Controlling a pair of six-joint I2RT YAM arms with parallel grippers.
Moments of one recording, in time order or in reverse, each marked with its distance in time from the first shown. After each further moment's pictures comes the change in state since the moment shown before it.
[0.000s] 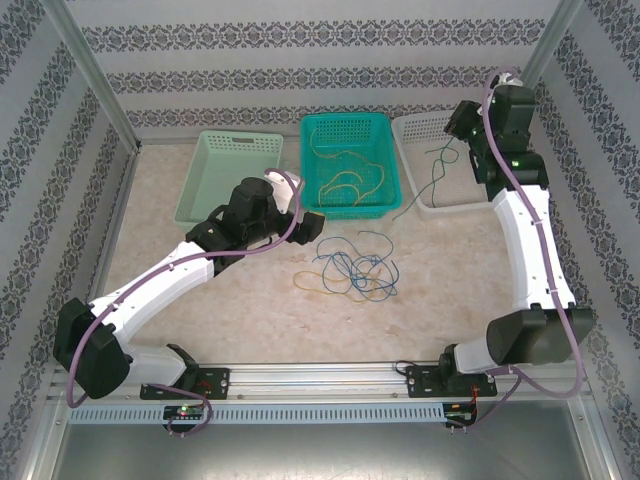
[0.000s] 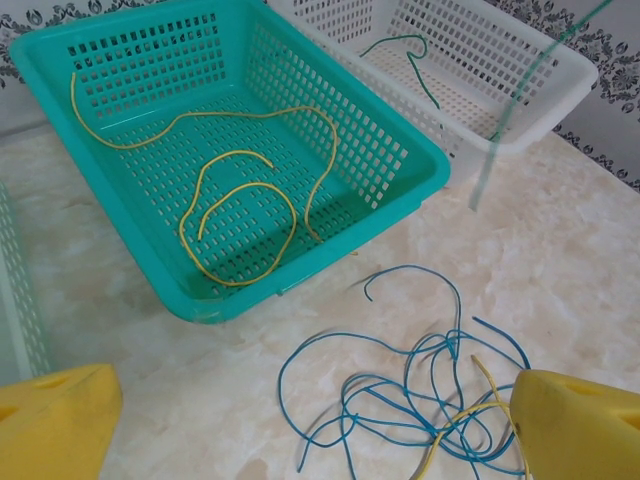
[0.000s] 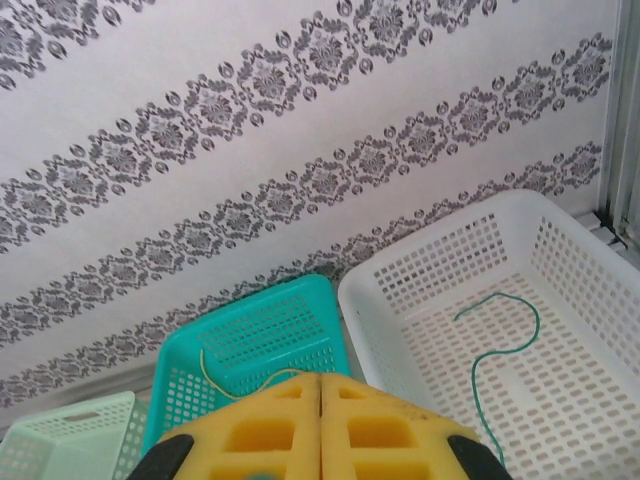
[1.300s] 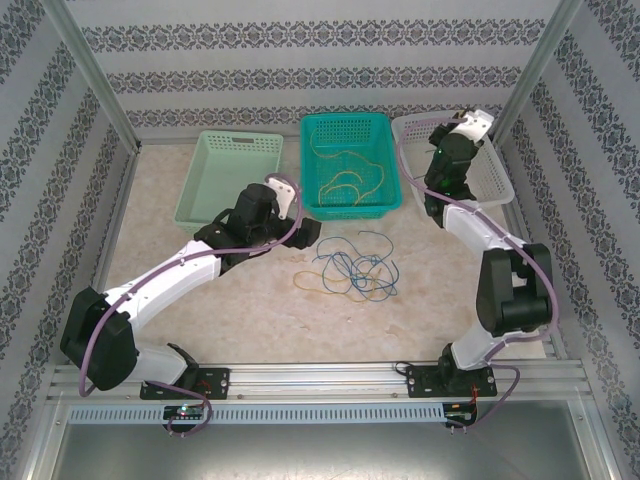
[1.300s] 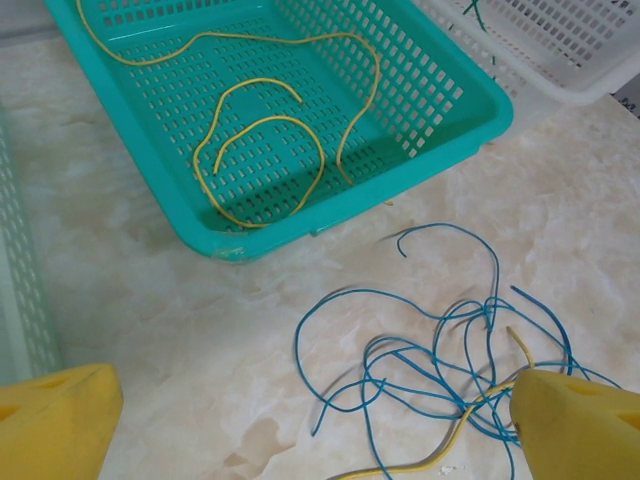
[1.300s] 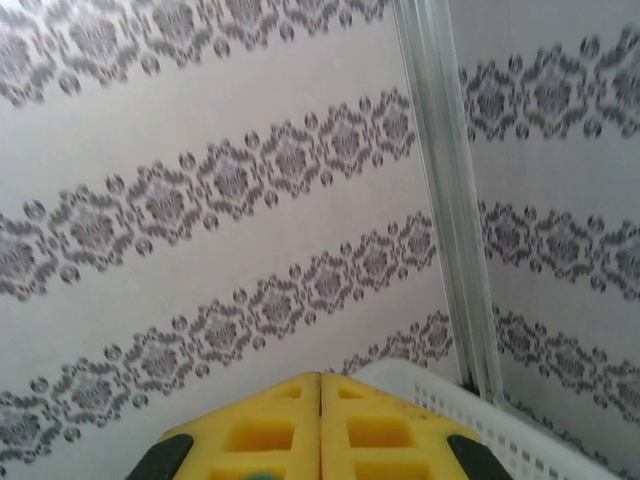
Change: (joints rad) left arm 0.029 0.047 -0.072 0.024 -0.003 -0.059; right arm 0.125 0.238 -0.484 1.126 0.605 -0.207
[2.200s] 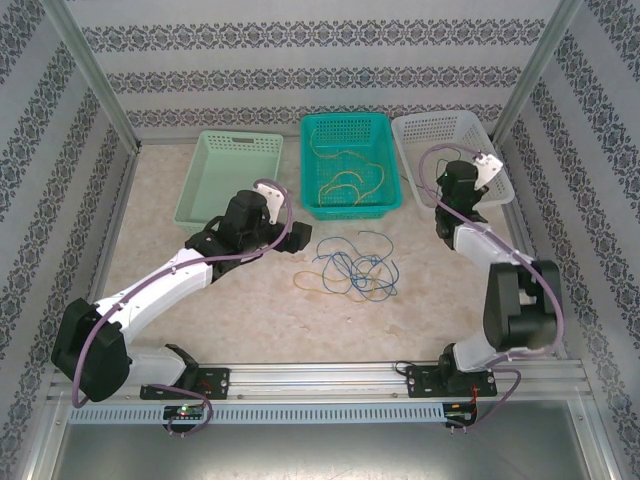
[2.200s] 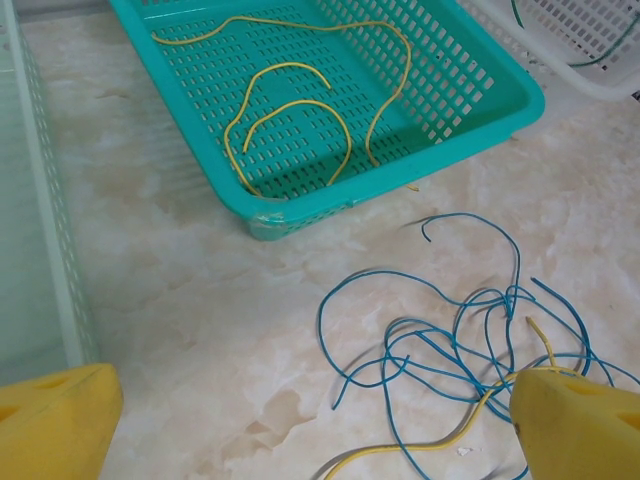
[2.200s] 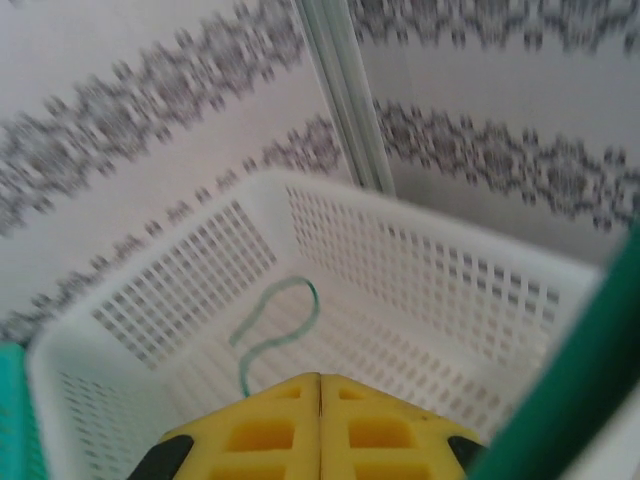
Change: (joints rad) left arm 0.026 -0.066 -0.076 0.007 -0.006 -0.026; right arm -0.081 -0.161 -0.214 -0.325 -0.041 0.260
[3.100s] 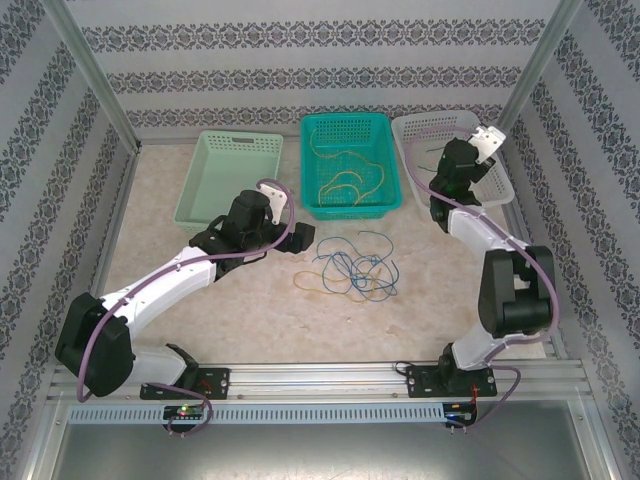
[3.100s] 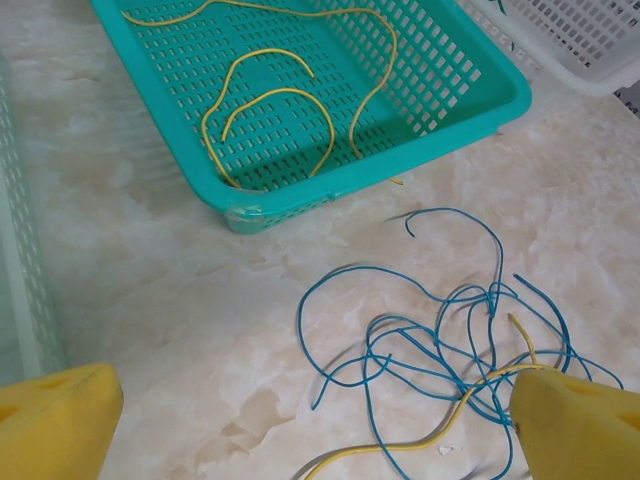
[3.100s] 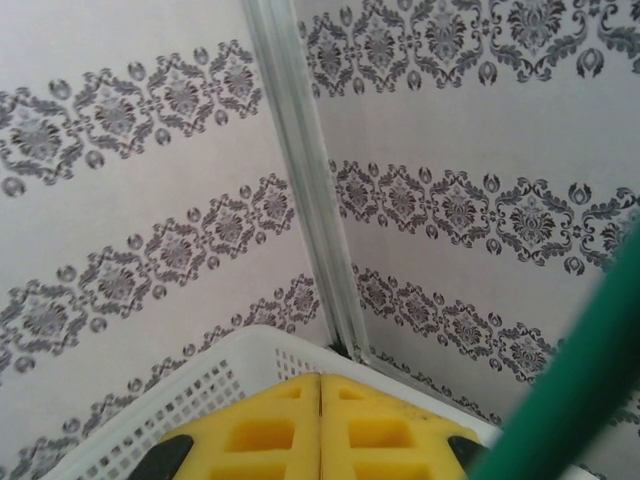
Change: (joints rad) left arm 0.000 0.032 0.000 0.022 0.036 -0.026; right arm 0.035 0.149 0.176 0.223 0.247 -0.227
